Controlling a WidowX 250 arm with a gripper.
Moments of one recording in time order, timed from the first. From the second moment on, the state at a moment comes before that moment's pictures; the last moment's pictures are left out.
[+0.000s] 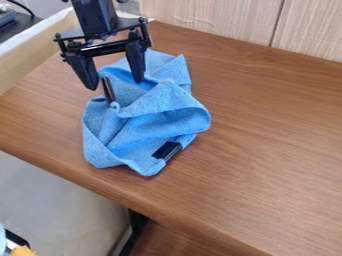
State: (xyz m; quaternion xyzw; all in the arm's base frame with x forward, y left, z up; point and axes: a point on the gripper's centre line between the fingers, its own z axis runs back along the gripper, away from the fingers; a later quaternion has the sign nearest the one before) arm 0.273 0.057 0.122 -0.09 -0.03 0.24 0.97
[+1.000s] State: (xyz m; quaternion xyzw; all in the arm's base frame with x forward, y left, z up) arm 0.257 0.052 0.092 -0.09 0.01 0.27 0.96
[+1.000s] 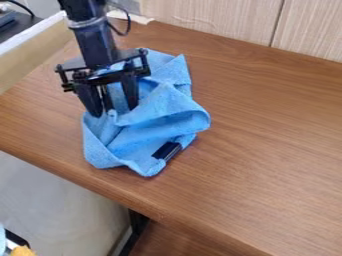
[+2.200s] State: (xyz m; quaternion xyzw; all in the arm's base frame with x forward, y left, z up) arm 0.314 0.020 0.119 -0.13 0.00 0.24 0.96
